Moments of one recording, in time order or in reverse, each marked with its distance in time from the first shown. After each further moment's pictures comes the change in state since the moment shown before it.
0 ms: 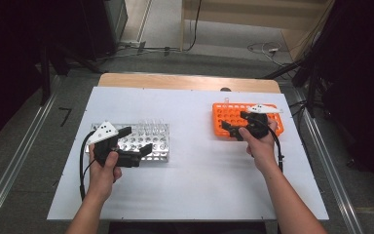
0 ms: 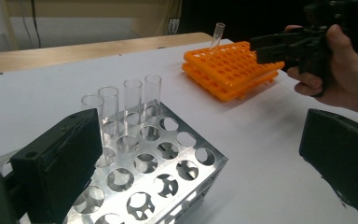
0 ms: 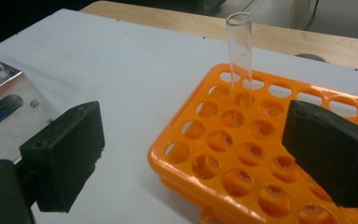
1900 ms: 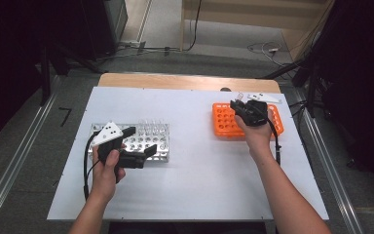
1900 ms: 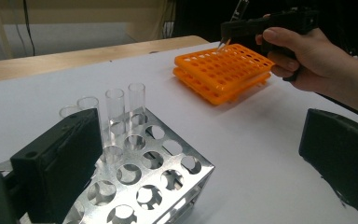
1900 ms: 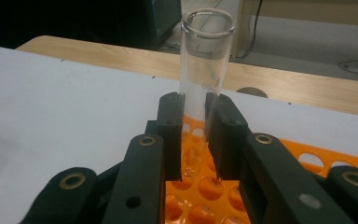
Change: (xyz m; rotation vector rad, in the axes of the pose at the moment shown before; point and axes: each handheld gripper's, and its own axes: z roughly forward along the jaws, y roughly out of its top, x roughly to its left) left arm -0.012 0.003 0.006 -0.002 -0.010 0.028; right arm -0.003 0.026 0.009 -0.090 -0.193 0.030
